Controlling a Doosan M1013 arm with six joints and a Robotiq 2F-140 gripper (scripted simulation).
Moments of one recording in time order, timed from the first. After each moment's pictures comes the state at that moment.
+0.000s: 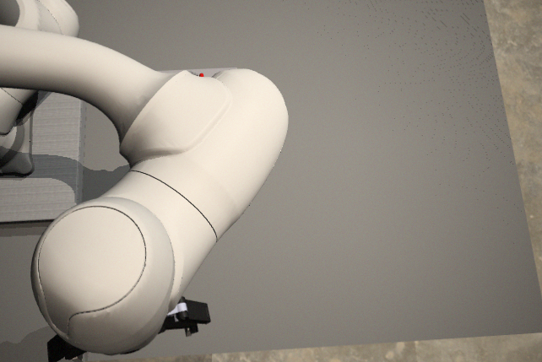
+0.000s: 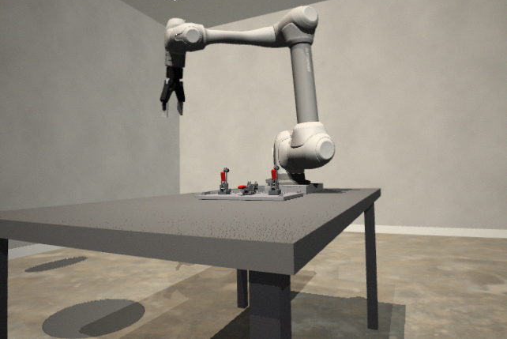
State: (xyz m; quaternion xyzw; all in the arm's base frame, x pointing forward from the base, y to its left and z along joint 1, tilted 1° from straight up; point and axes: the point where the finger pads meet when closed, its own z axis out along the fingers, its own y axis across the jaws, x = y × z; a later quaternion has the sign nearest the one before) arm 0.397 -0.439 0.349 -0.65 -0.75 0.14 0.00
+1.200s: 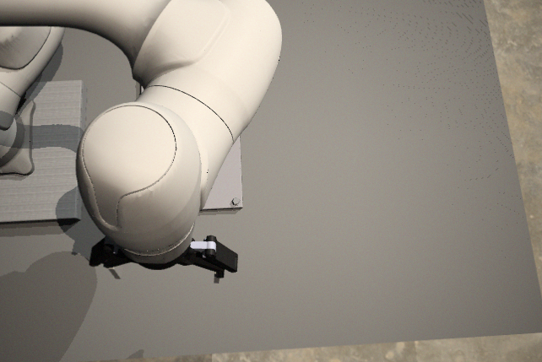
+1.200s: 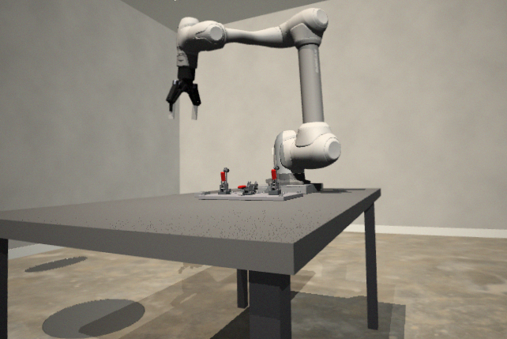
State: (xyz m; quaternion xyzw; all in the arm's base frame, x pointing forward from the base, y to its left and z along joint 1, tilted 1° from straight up) arm 0.442 -0.348 0.318 -0.75 -0.65 0.11 -0.03
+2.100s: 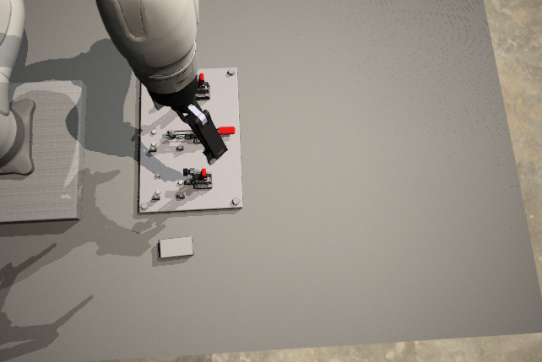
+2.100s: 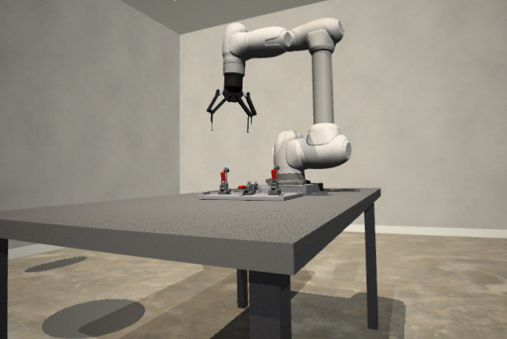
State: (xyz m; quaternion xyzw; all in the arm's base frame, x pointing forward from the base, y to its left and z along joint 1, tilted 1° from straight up) arm 0.474 -0.099 0.240 -0.95 -0.32 0.03 -0.04
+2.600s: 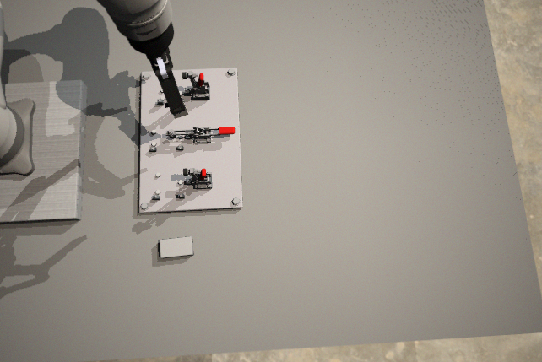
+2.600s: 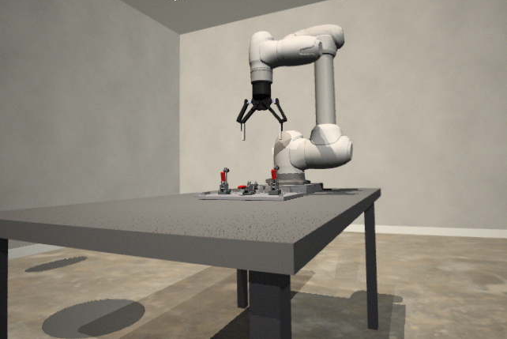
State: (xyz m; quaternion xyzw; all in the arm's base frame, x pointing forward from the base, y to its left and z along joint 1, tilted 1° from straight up) arm 0.441 0.020 0.200 -0.99 -0.12 0.00 -0.02
